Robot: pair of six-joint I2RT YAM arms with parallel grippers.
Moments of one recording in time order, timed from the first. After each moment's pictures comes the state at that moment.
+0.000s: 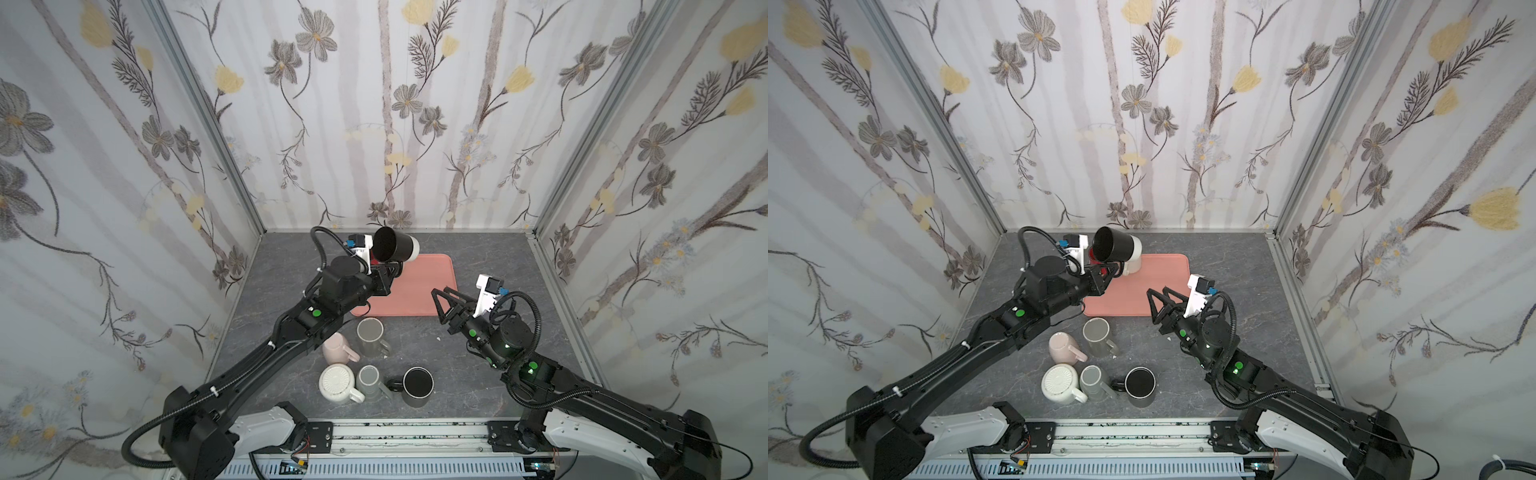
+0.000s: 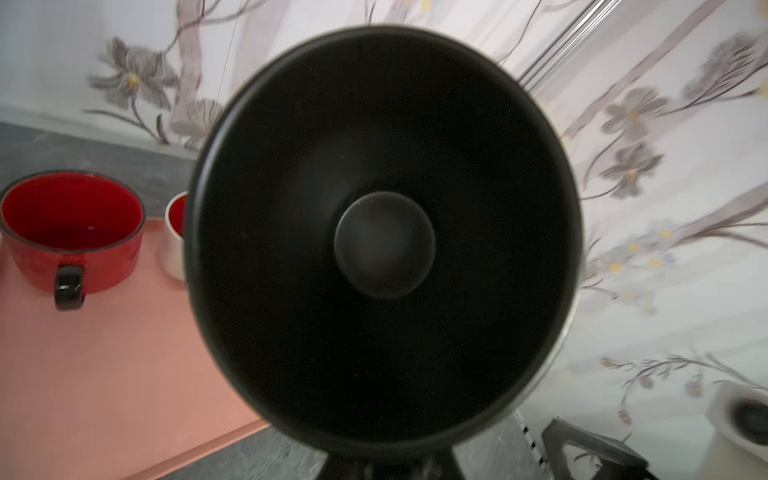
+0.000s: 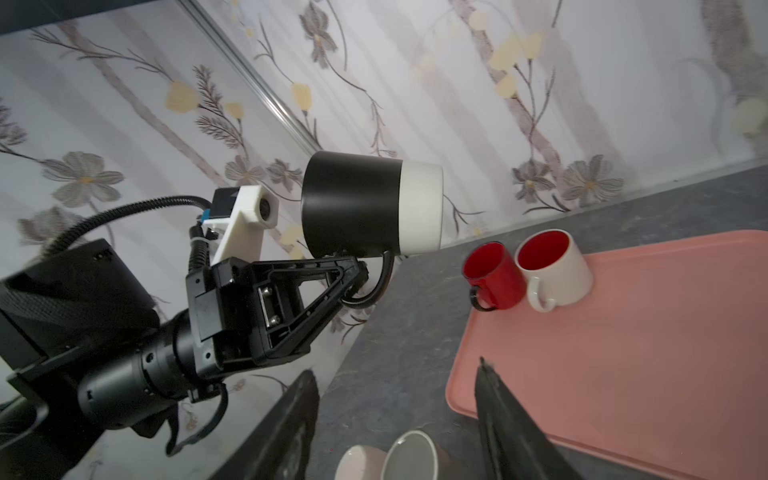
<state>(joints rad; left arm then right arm) -0.68 1.28 1.09 -0.14 0.07 -0.64 0.92 0.82 0.53 0.32 0.31 0.68</state>
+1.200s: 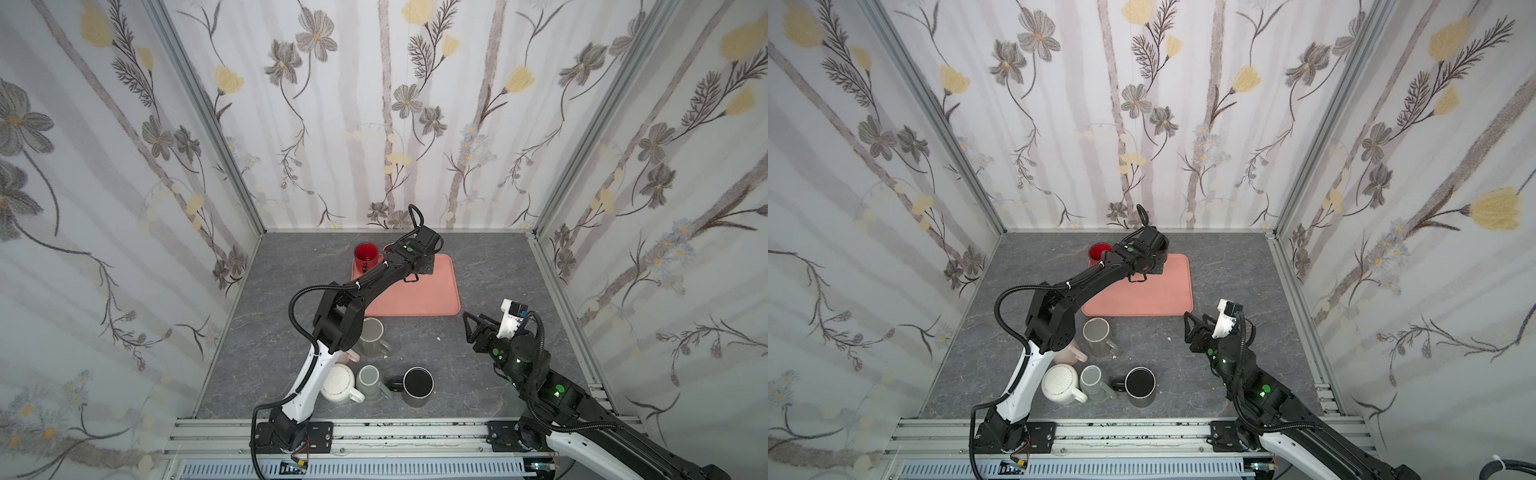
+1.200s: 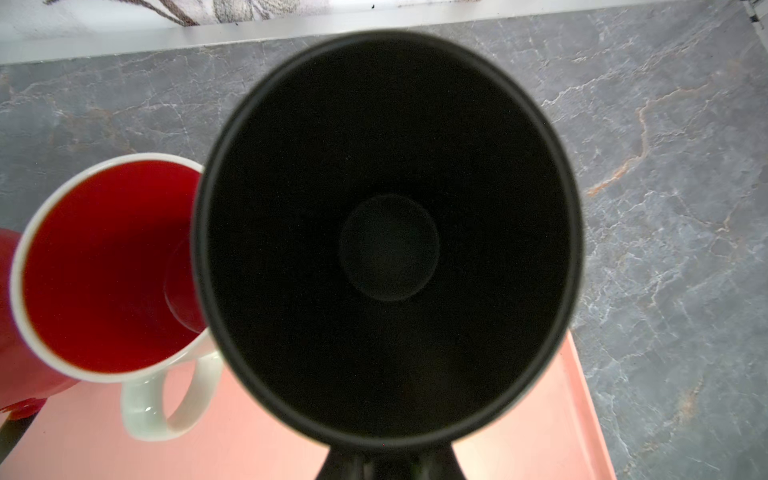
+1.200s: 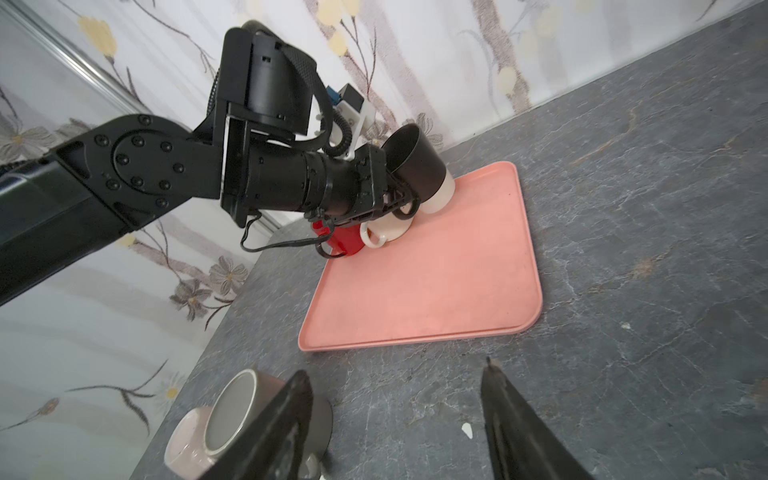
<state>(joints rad) -0.71 2.39 2.20 -0.72 -0.18 -0.44 0.79 0.51 0.35 -0.04 0.38 0.70</state>
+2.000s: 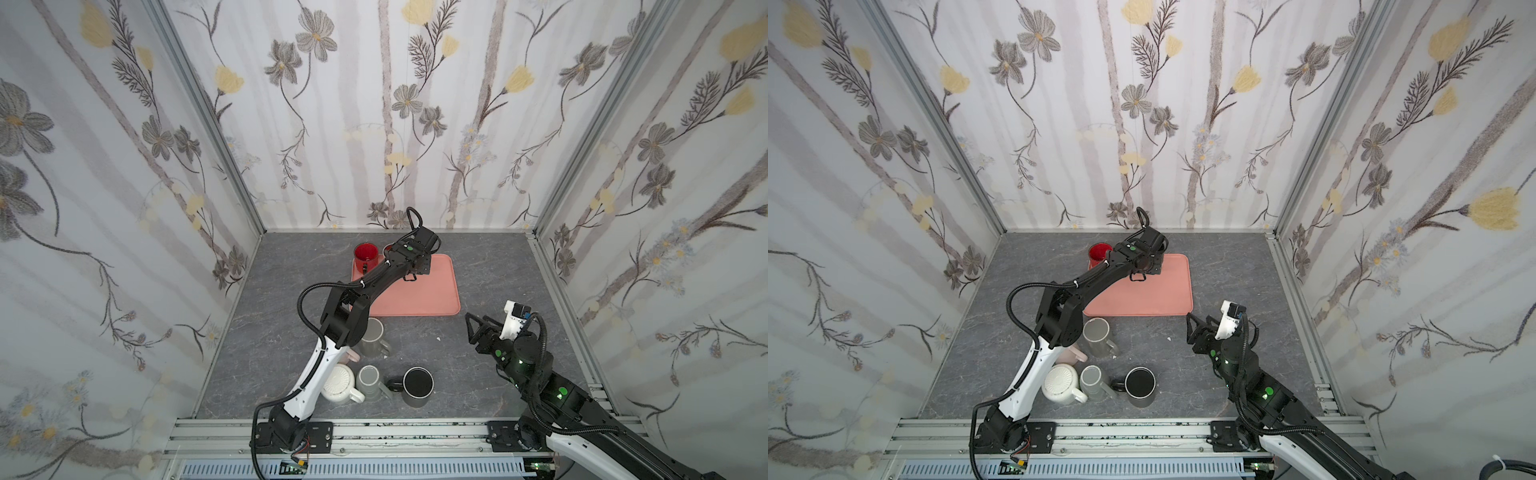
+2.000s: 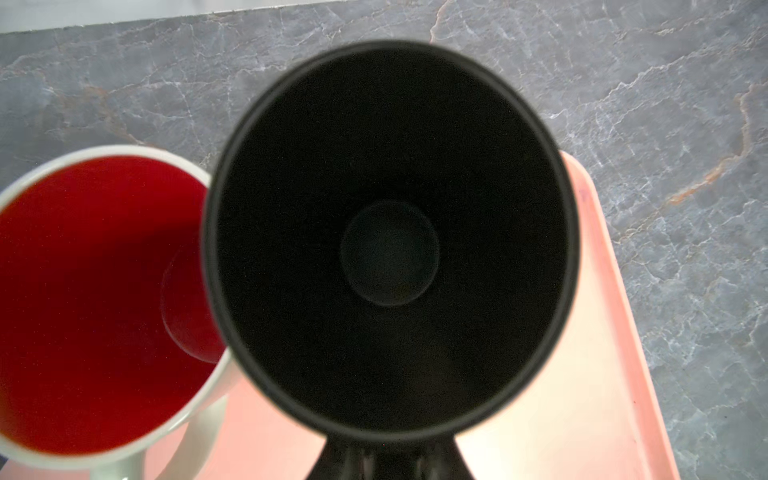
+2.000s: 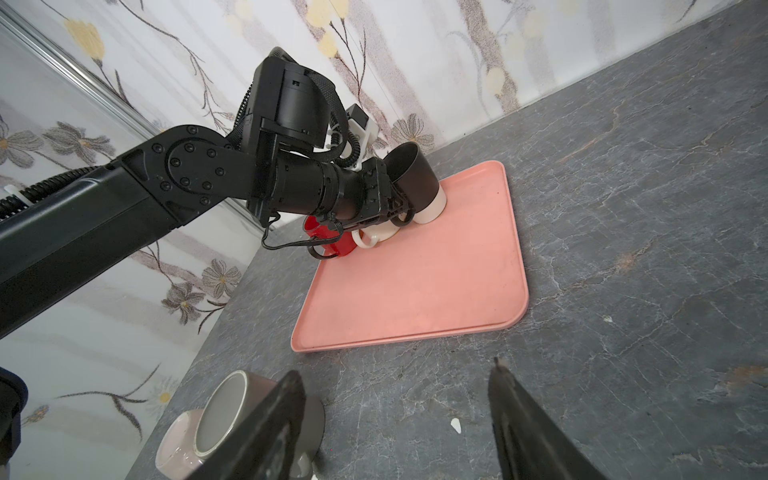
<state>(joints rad) -0.69 2.50 2.33 -0.77 -0.20 -0.45 0.77 0.48 0.33 -0.07 0.37 0.71</state>
